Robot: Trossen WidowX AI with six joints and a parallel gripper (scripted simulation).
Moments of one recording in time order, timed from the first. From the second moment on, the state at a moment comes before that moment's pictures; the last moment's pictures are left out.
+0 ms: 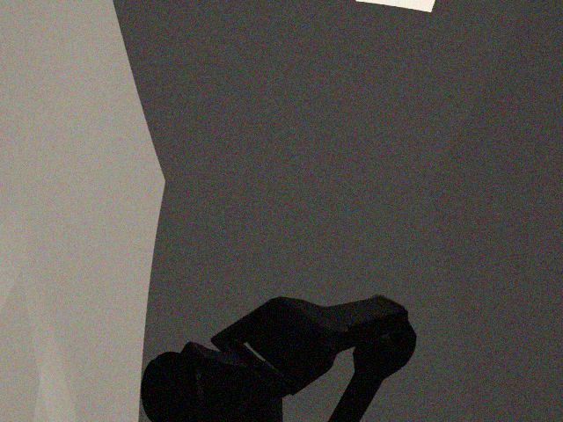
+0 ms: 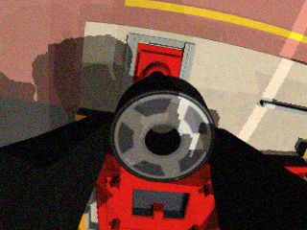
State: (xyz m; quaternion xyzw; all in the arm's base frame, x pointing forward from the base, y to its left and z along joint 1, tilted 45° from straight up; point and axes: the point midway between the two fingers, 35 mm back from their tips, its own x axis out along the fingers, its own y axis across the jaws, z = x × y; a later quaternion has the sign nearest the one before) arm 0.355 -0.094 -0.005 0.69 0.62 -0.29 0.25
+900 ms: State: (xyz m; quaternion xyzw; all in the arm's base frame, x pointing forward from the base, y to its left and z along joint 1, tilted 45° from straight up) arm 0.294 -0.151 -0.071 0.68 0.62 -0.28 0.27
